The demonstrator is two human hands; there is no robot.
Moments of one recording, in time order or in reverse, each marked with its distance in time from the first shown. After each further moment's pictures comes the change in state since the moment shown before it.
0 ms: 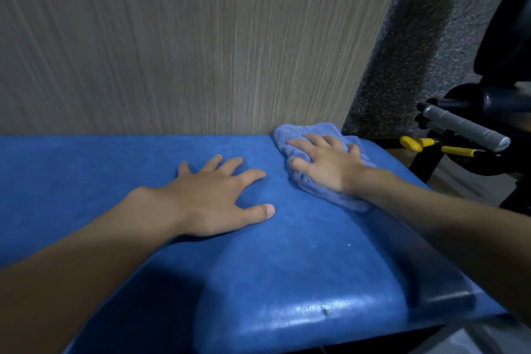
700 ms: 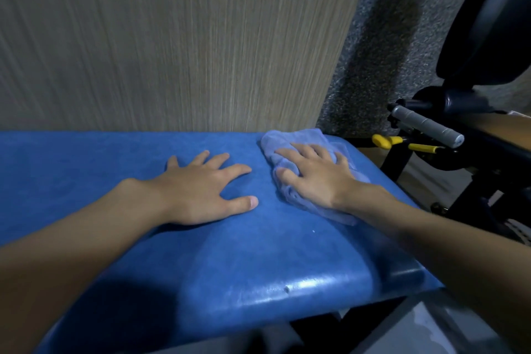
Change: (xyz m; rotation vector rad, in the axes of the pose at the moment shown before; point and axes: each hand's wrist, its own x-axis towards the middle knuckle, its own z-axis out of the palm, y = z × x) left_hand 0.006 0.014 -0.001 -0.027 -0.004 0.028; right_hand -0.051 0.012 0.003 0.033 0.021 -0.009
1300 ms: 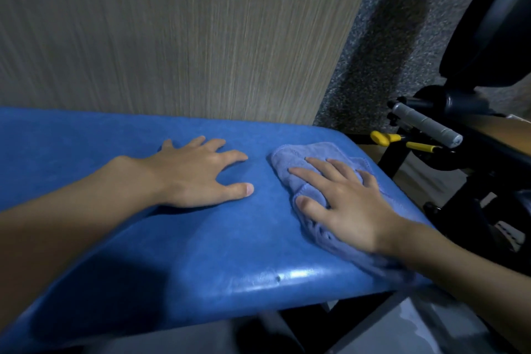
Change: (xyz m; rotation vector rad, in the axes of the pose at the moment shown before) left_hand 0.001 -0.001 -0.001 0.011 0.035 -0.002; right_hand -0.081 0.009 -0.011 -0.030 -0.046 -0.045
